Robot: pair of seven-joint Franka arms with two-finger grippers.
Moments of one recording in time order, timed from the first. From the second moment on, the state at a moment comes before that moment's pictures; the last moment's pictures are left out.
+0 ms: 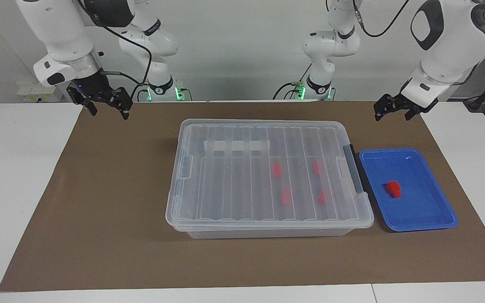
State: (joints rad) left arm -0.06 0.09 0.03 -1.49 0.02 1.42 0.05; right arm -0.06 -0.02 0.09 -1.61 -0.01 1.56 0.20
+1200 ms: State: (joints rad) left arm -0.06 0.06 0.03 -1.49 0.02 1.42 0.05; right arm -0.06 -0.03 0.08 -1.64 -0.01 1.56 0.20
